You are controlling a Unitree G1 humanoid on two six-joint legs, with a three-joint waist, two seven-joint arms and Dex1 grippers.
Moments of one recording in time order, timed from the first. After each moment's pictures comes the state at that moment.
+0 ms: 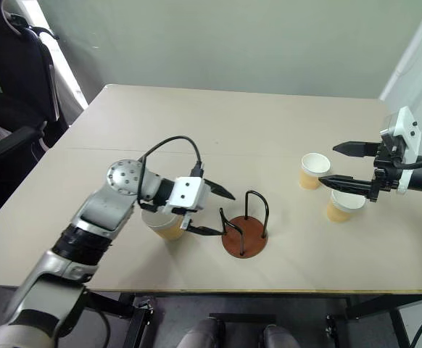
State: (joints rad) left arm -0.74 0.70 -0.31 0.05 -0.12 0.08 -1.42; right arm -0.56 -1.04 -0.19 -0.05 0.60 0.62 1.22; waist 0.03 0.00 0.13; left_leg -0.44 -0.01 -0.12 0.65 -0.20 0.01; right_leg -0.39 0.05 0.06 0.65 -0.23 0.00
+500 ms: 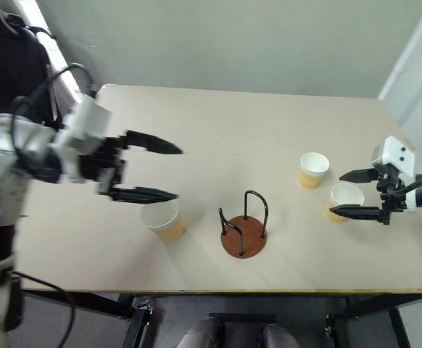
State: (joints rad) left arm -0.65 1.13 0.18 -0.15 -0.59 0.65 -1.49; right arm -0.44 -1.19 -0.07 -0.09 0.45 0.60 1.31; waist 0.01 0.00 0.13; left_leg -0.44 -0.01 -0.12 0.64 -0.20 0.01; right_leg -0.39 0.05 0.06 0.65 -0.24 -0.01
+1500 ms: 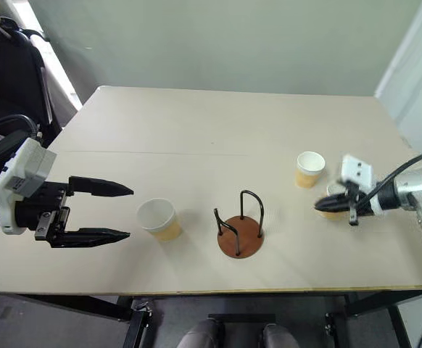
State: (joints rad) left arm -0.24 1.20 0.43 -0.34 -0.74 0.73 -1.39; right arm -0.61 -1.02 0.02 -0.08 0.44 0.61 1.37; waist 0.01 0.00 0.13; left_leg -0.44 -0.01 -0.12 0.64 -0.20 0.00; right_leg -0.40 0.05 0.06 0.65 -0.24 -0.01
